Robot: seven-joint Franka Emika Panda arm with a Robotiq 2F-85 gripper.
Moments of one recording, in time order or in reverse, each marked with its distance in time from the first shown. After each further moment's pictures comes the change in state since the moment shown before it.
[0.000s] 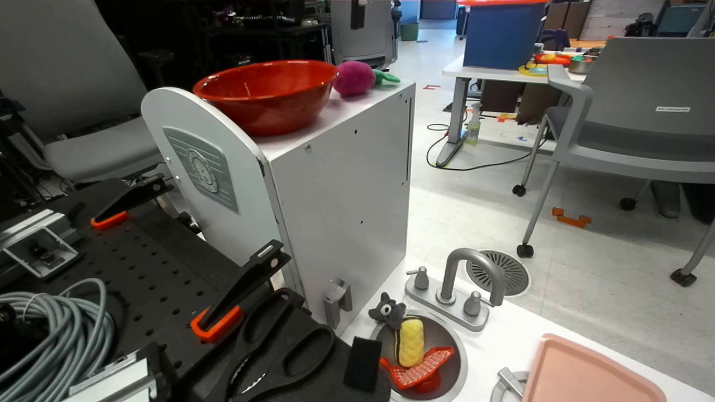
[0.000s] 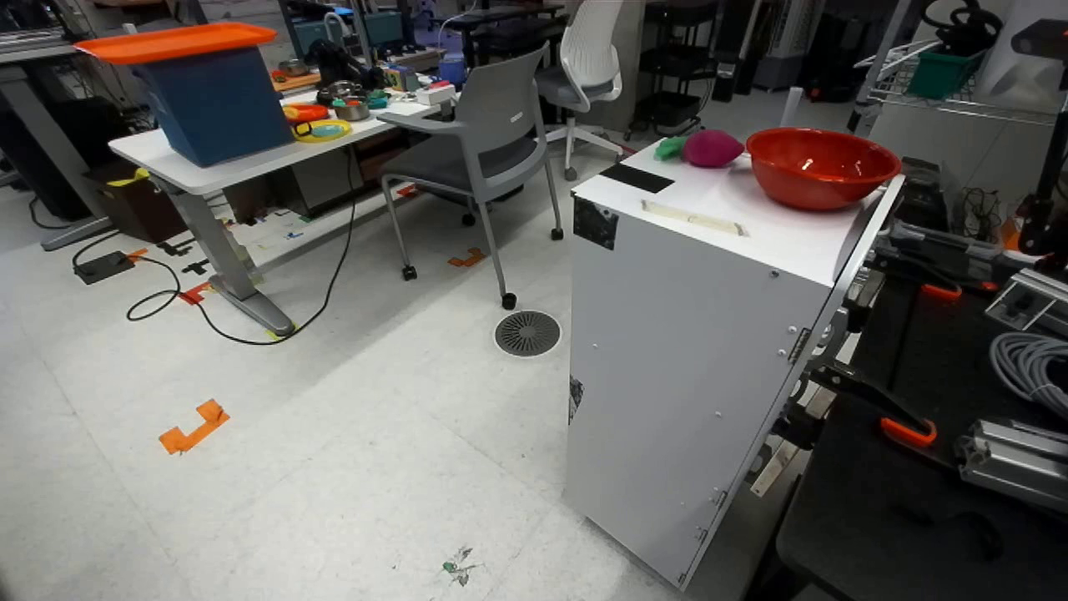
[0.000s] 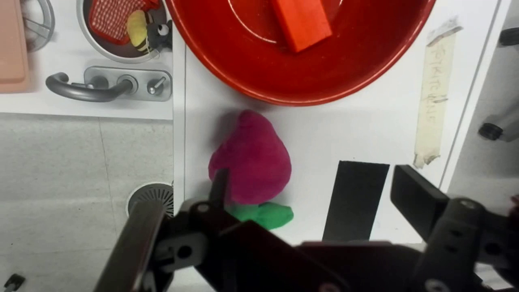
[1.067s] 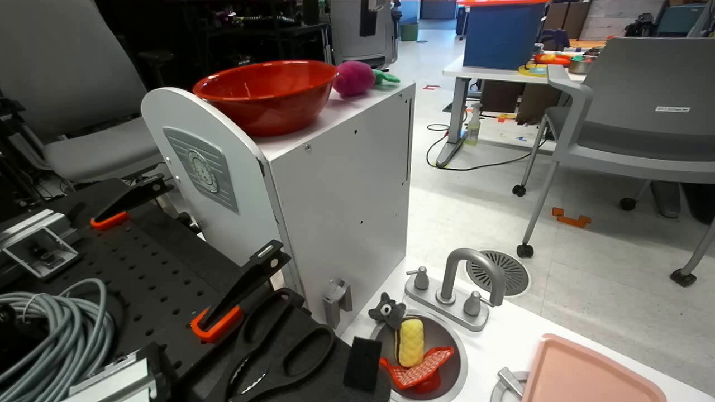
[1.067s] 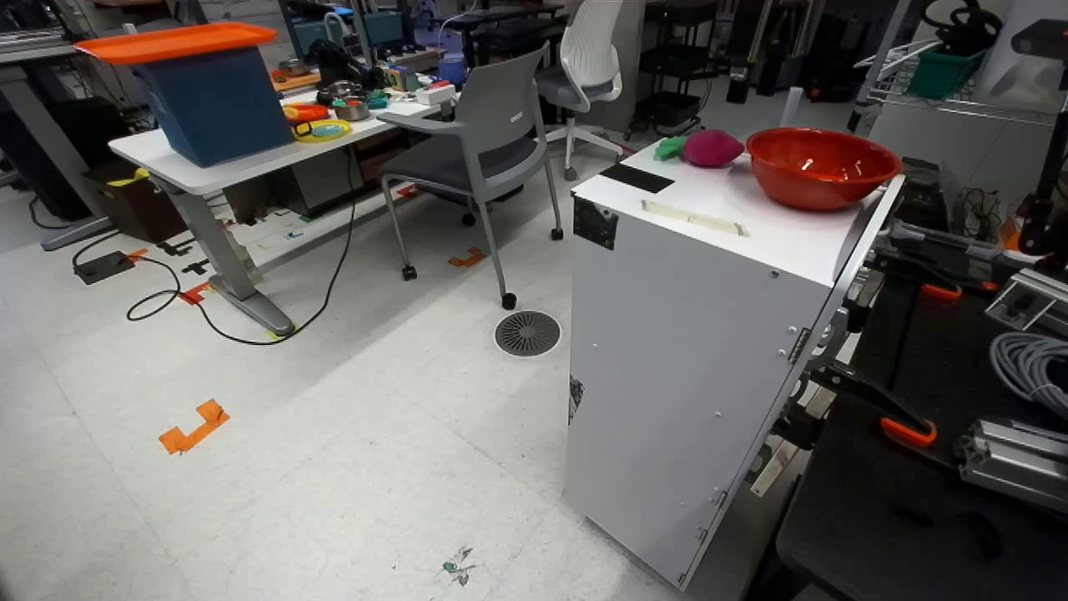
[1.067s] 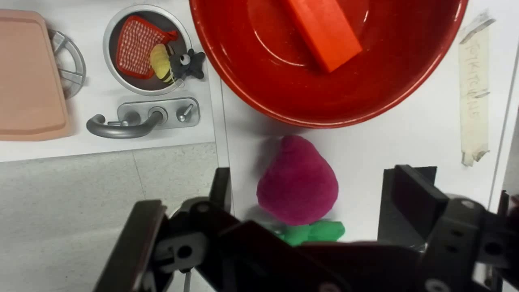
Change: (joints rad) arm -0.015 -0.005 -0.028 -0.016 -0.041 -0.010 0.133
